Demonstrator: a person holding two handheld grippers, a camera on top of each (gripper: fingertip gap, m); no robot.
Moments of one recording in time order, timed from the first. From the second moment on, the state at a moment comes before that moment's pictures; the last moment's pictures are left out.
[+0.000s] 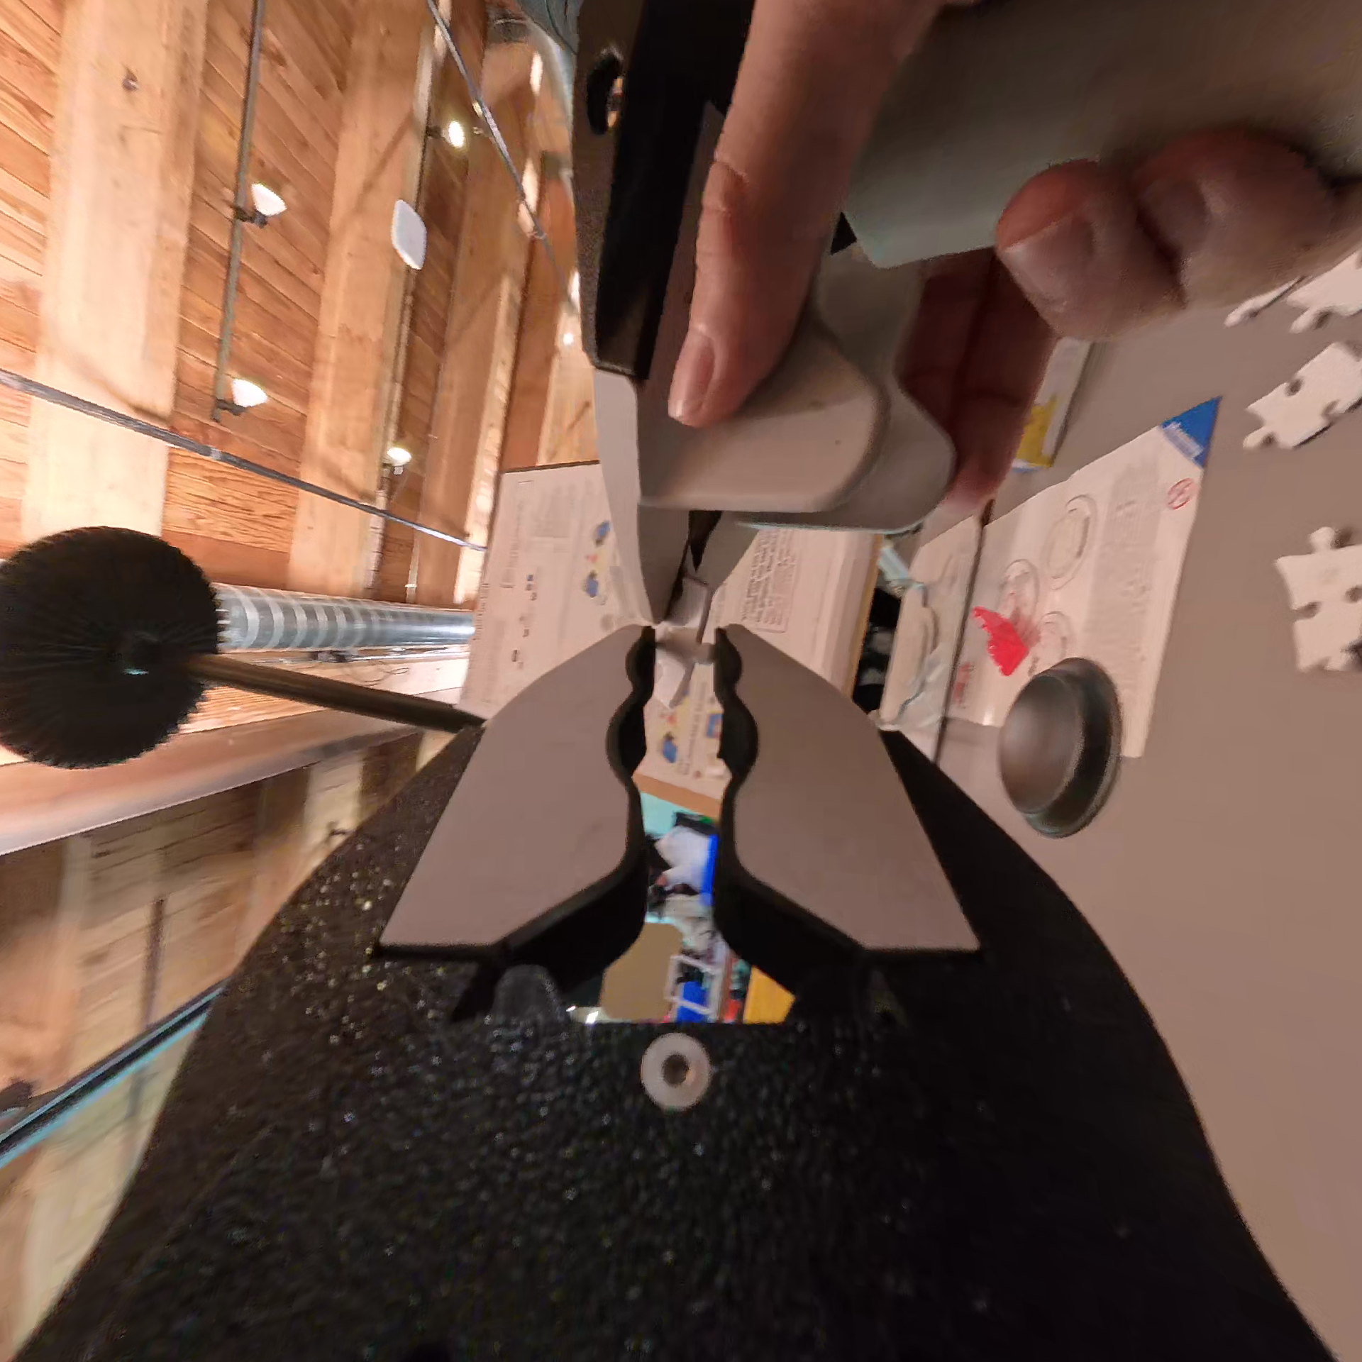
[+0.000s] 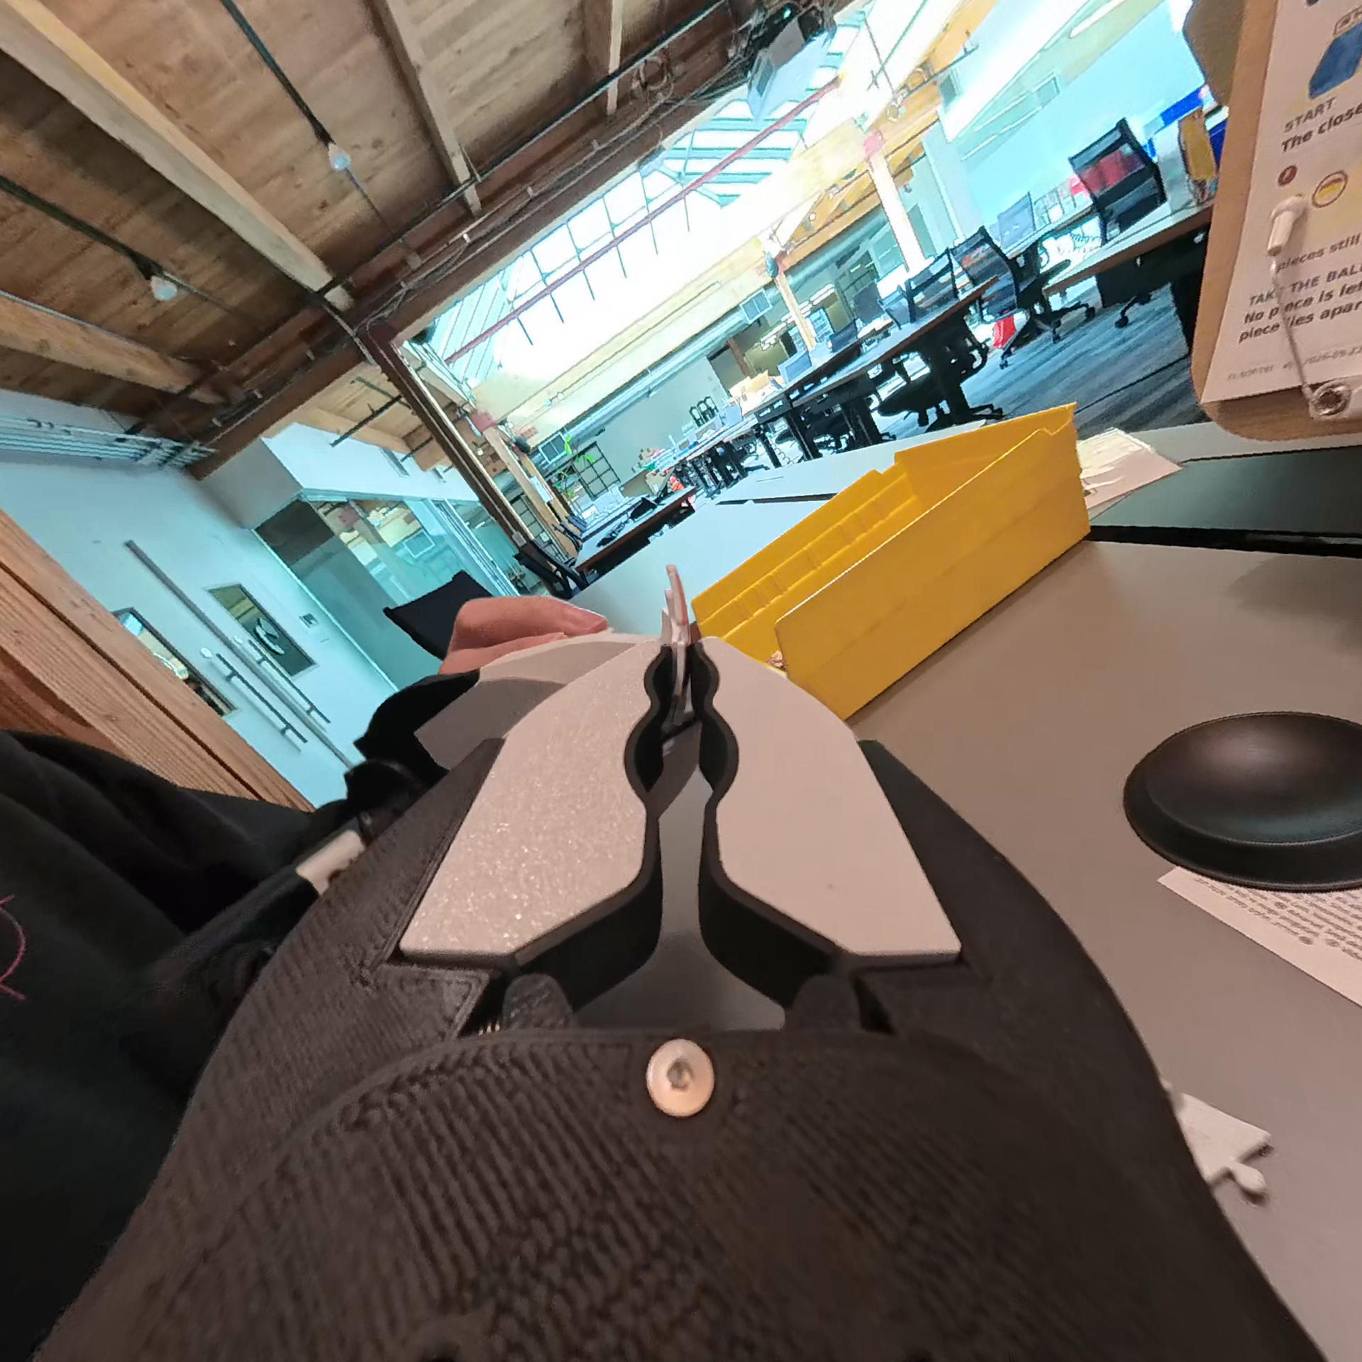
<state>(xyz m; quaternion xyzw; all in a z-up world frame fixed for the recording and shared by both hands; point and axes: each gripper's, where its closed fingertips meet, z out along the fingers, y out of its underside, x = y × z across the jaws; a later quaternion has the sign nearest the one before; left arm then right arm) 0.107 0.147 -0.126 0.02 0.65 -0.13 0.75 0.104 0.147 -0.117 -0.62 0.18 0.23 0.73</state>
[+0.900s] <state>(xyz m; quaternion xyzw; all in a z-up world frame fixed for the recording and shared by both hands) 0.074 0.113 -0.143 -0.22 0.79 -0.56 0.12 0.069 0.120 -0.143 -0.78 -0.04 0.11 0.61</state>
